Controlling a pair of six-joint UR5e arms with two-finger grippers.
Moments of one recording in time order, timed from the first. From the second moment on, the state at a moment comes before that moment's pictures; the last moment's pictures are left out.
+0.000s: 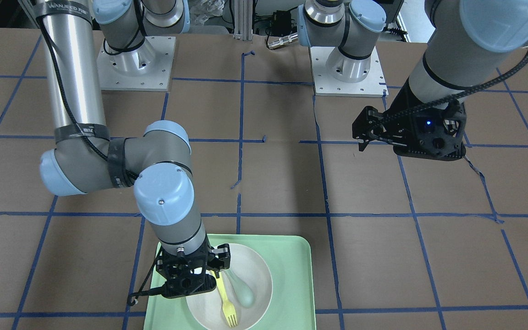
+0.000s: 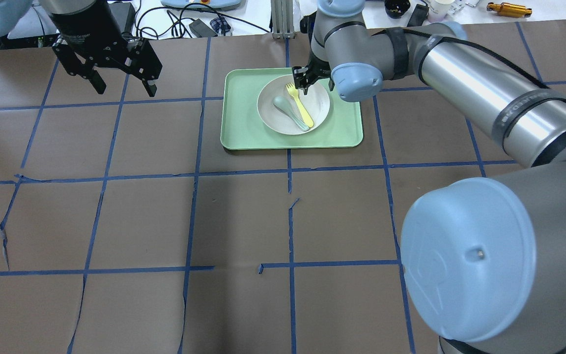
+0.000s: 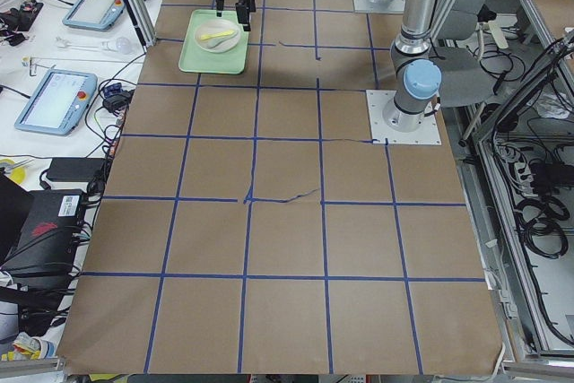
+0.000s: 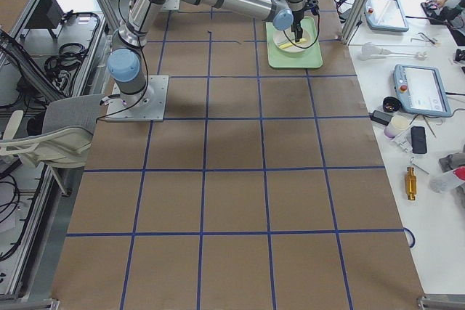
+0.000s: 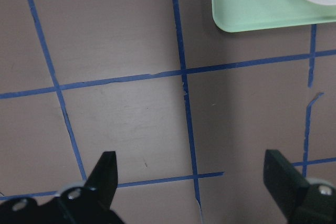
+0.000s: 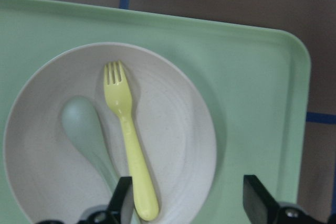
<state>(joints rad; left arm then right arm) -1.54 -1.74 -1.36 -1.68 1.60 0.14 1.79 -0.89 1.33 -2.23 -1.53 0.05</state>
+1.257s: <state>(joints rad) -1.53 -1.69 -1.49 -1.57 1.60 0.13 1.81 -0.78 1.27 -2.28 -1.55 0.06</state>
